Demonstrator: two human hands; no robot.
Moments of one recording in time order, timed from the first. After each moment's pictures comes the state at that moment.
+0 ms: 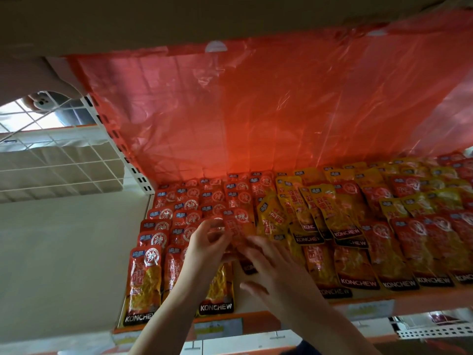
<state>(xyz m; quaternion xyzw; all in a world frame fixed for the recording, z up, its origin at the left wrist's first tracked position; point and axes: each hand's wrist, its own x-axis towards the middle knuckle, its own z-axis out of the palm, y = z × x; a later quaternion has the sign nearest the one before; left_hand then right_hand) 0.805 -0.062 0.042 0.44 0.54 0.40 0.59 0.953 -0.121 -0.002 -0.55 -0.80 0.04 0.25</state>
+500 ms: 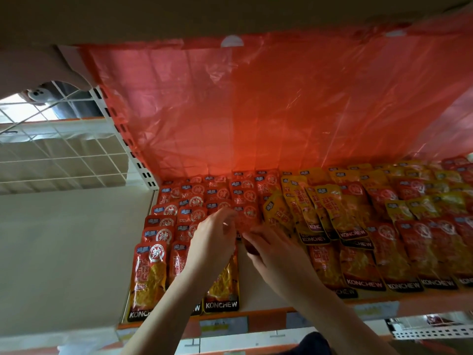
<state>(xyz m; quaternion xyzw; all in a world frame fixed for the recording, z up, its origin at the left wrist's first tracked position) 0.799 -0.039 0.035 0.70 0.59 0.28 0.28 0.947 -0.088 -0.010 -0.58 -0.79 -0.01 0.22</state>
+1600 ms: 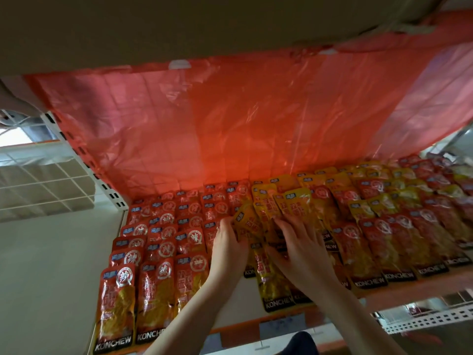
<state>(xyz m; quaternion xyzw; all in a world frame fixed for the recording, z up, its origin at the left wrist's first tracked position) 0.878 -0.039 0.003 0.64 0.60 0.27 0.39 1.028 -0.099 -0.014 -0.73 -0.66 -0.02 0.18</state>
